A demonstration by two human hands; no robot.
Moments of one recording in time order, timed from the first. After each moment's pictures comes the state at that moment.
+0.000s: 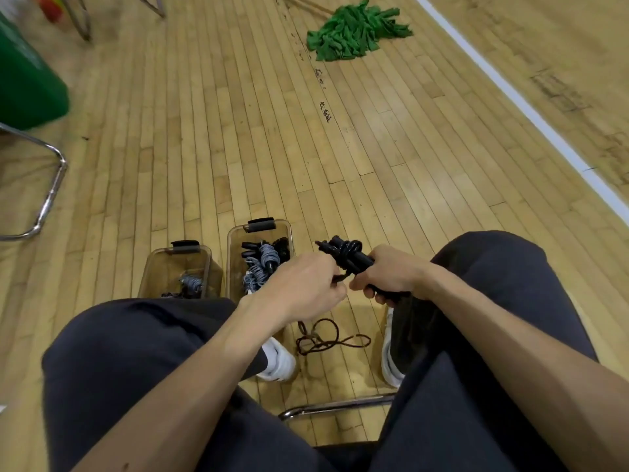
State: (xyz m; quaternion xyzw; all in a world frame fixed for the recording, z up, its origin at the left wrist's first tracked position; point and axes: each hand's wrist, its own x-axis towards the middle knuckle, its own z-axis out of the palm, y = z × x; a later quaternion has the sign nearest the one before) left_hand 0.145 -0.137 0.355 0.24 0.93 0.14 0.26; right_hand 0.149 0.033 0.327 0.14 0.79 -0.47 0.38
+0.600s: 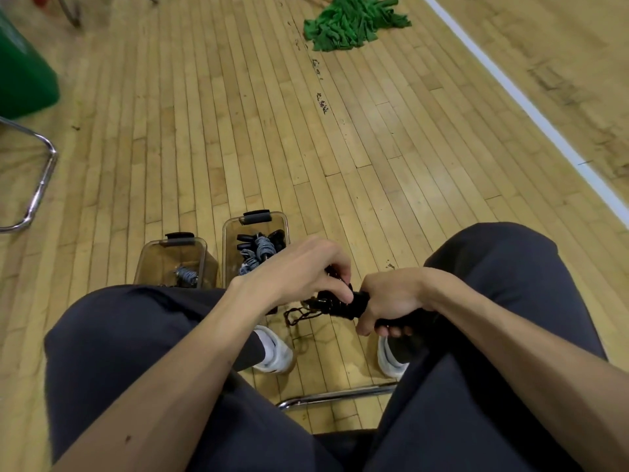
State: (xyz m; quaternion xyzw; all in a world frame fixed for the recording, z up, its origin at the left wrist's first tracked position) left_hand 0.129 -0.144 0.351 0.35 0.86 0.23 0.29; right_hand 0.171 0.029 0.335 0.03 0.75 -0.32 0.57
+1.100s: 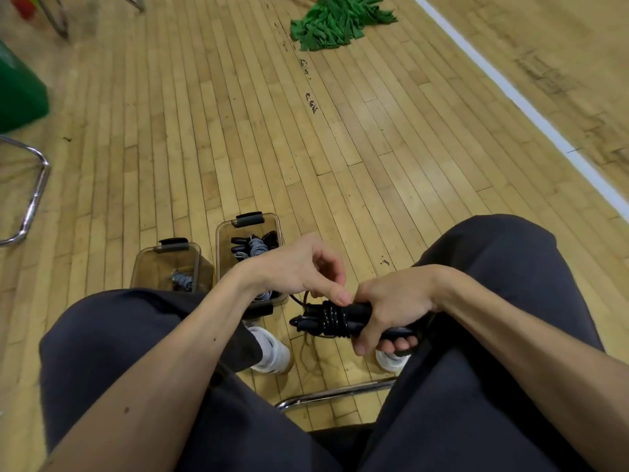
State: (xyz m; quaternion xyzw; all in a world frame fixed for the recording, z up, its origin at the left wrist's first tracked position) left_hand 0.125 -0.135 0.354 0.26 0.73 0.43 0.47; right_hand 0.188 0.045 0.356 -0.07 0.69 -0.38 0.61
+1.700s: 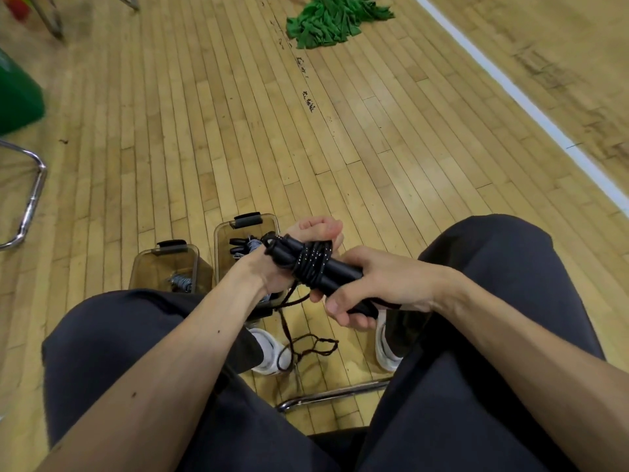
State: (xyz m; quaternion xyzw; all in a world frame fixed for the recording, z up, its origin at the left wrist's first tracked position) left_hand 0.118 -0.128 0.345 0.11 0.50 0.70 0.50; right_hand 0.187 0.040 0.371 -0.07 0.56 -0.69 0.45
